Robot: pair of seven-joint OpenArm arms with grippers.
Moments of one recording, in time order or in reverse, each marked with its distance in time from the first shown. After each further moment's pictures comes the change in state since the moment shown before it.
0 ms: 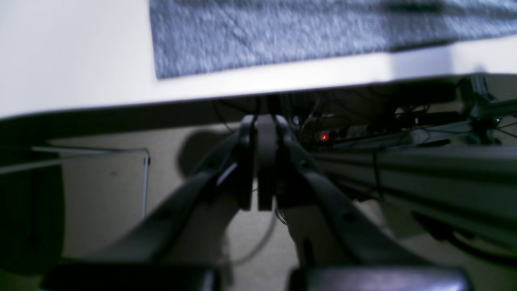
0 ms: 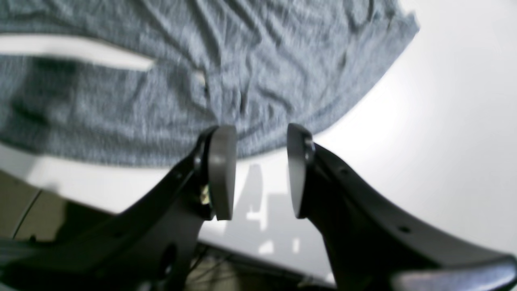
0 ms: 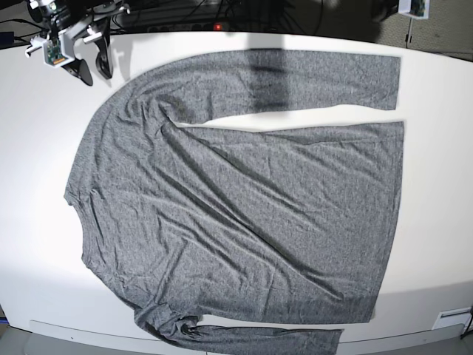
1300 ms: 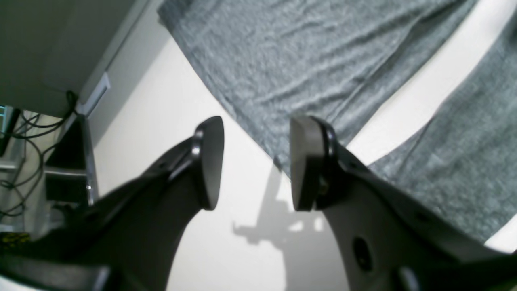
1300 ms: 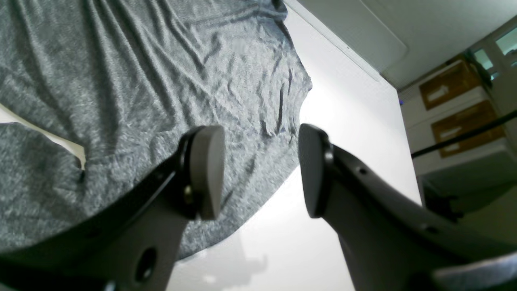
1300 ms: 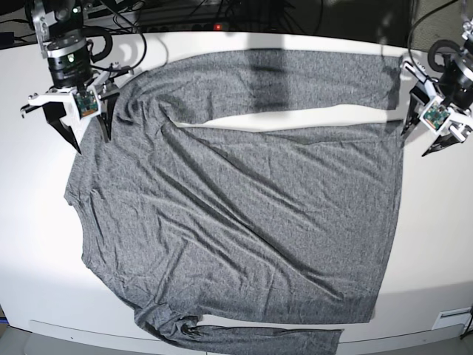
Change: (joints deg) left arm -31.3 -27.0 0.2 -9.3 14.6 -8.0 -4.5; right arm 20.4 -9.8 -0.2 0.0 -34.6 0.5 -2.8
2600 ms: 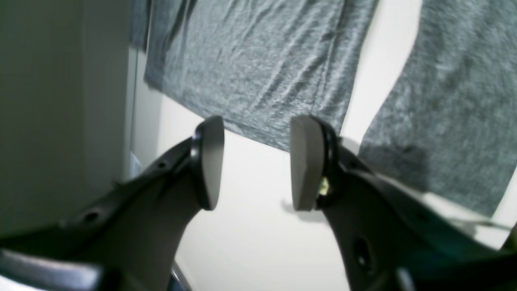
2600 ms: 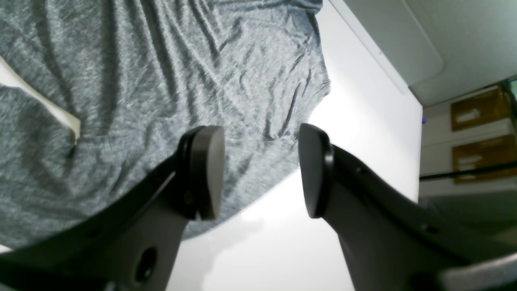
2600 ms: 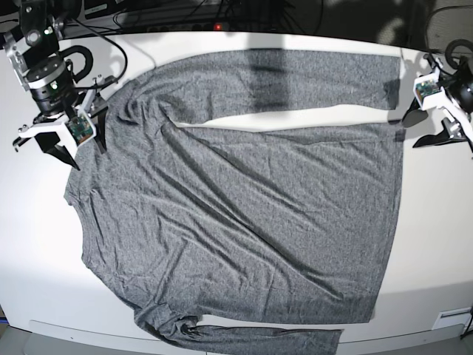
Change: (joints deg) left arm 0.2 -9.4 0.4 -1.4 23.7 -8.3 -17.6; right arm 5.5 11.5 -0.1 5.2 7.6 9.7 -16.9
